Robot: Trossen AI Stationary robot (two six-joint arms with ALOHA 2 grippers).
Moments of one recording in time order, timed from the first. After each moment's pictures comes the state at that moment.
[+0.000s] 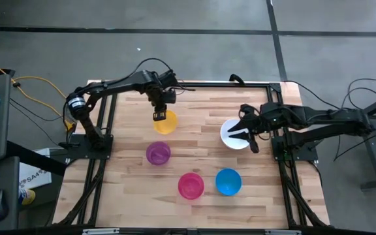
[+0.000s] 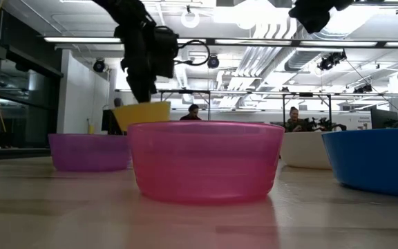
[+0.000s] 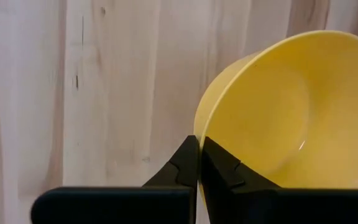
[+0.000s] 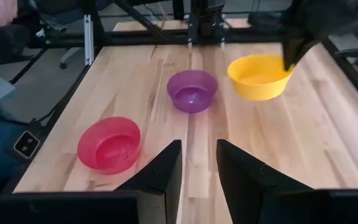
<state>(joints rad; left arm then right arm) 0.53 1.71 1.43 -1.03 0.18 0.41 -0.01 0.88 0.83 -0.40 -0.12 0.03</state>
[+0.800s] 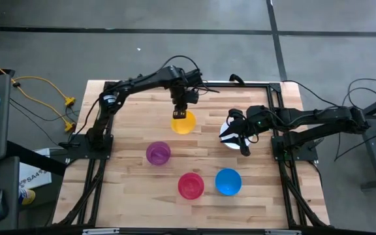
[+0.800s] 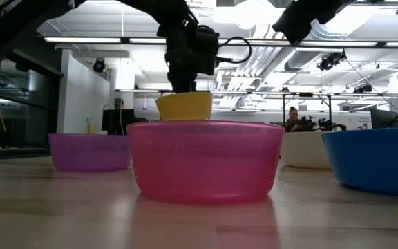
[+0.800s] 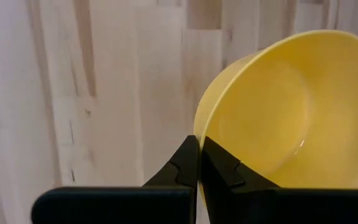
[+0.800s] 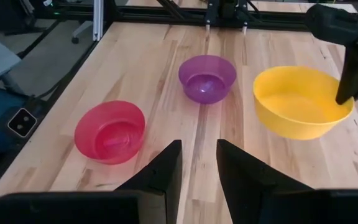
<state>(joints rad) 0.43 2.09 2.02 -1.30 0.23 0.41 -0.01 1.03 0.83 -0.31 -0.19 -0.05</state>
